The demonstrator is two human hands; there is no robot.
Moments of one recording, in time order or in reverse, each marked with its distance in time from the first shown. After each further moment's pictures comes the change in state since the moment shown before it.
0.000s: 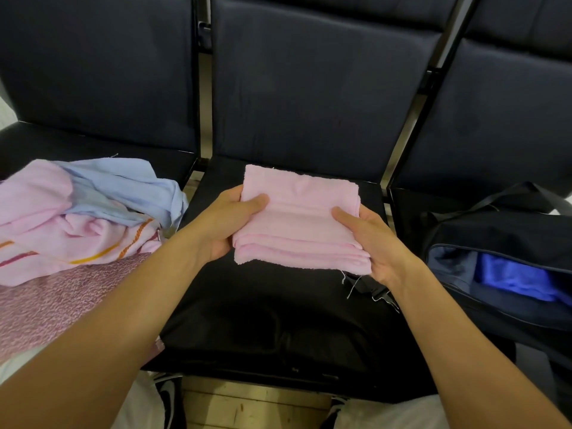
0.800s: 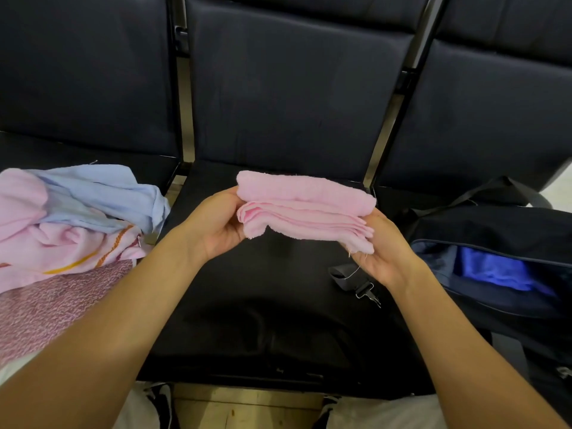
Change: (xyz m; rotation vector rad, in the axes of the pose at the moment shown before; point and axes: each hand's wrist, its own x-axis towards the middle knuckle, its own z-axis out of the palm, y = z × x) left_hand 0.006 0.005 0.023 -0.470 -0.061 -0.090; right_hand -0.015 -0.008 -0.019 0.249 0.138 -0.049
